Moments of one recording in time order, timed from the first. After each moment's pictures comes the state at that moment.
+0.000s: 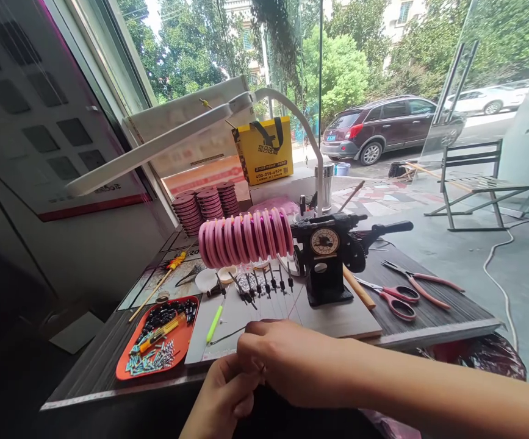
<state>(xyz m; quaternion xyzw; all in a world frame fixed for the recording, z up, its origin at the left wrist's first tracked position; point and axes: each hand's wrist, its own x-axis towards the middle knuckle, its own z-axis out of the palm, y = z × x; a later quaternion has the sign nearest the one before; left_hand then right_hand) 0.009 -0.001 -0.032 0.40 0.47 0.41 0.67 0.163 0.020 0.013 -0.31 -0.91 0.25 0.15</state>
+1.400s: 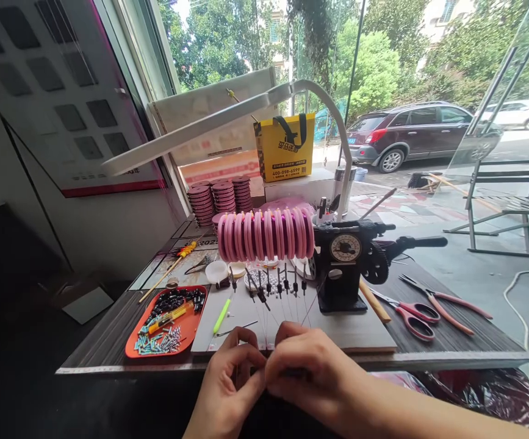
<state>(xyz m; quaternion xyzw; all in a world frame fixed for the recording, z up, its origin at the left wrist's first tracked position) 0.008 -0.010 -0.021 0.61 0.48 0.44 0.45 0.172 0.001 -0.001 -0.28 -0.82 0.38 0.33</state>
